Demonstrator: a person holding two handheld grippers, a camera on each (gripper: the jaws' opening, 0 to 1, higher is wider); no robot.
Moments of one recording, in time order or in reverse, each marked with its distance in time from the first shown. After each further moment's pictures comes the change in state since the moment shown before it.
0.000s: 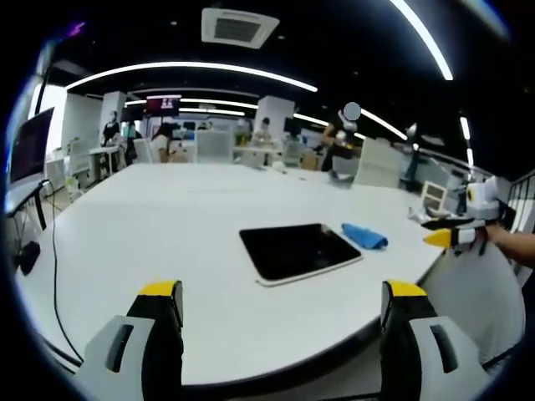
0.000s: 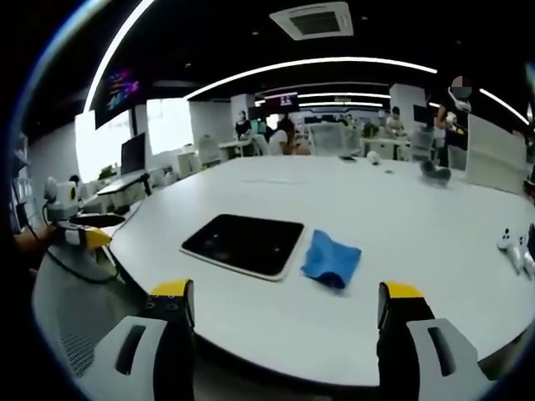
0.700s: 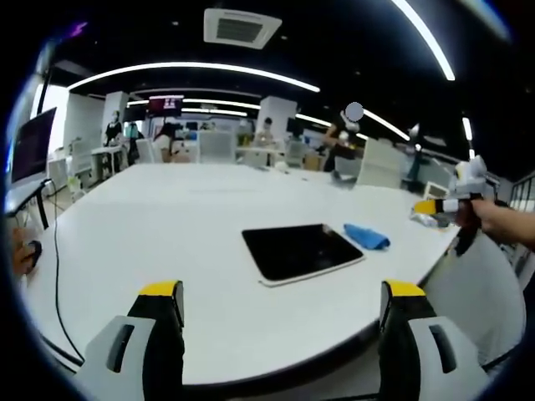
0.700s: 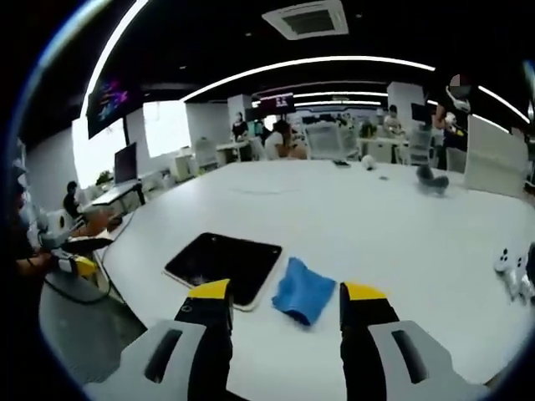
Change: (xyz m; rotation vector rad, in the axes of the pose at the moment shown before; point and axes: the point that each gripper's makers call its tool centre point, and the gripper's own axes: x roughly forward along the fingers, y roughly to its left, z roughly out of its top) left arm 0.000 0.002 0.000 -0.001 -0.002 0.008; right arm 0.020 -0.050 0.048 0.005 0.021 0.001
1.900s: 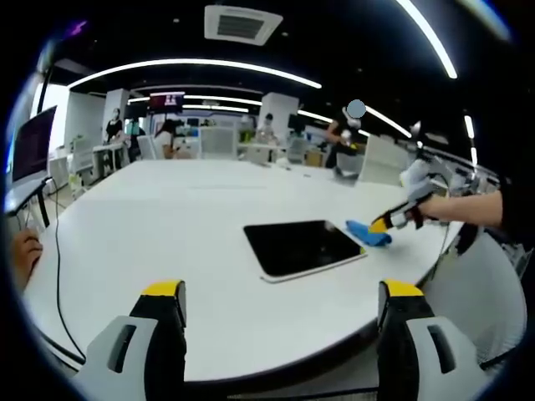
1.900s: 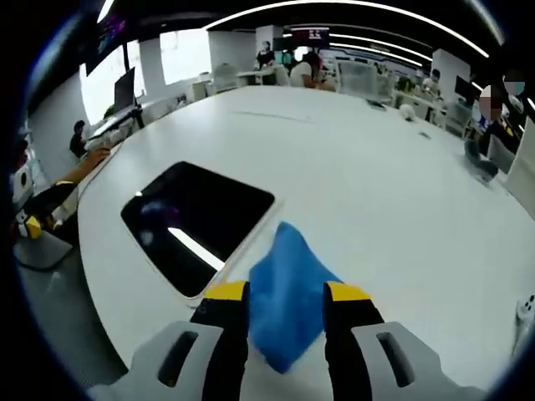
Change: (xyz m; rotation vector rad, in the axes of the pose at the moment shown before) left arm 0.000 0.003 -0.003 -0.004 0.022 0.012; right arm 0.122 -0.017 -0.059 -0.152 0.364 0.089
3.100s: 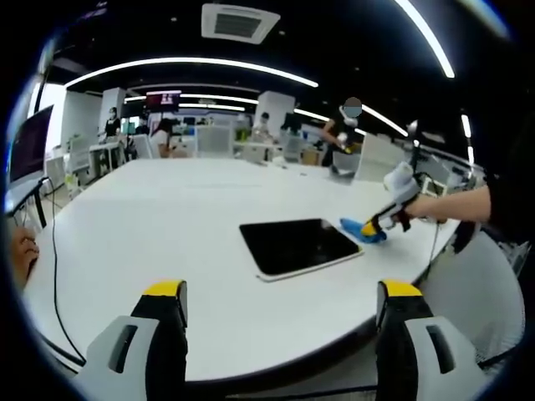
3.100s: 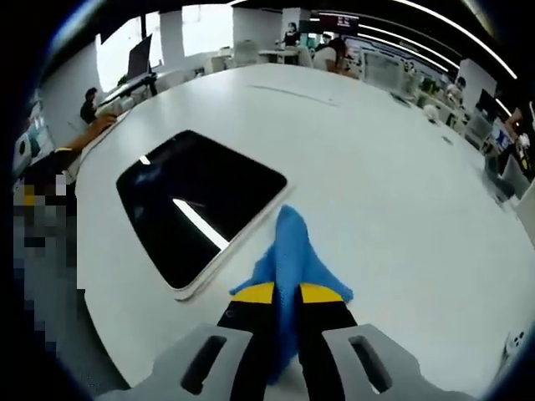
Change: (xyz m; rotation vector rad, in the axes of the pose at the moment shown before) left arm 0.001 -0.004 -0.001 0.004 0.009 -0.022; right arm 0.022 0.000 -0.006 -0.130 0.092 0.034
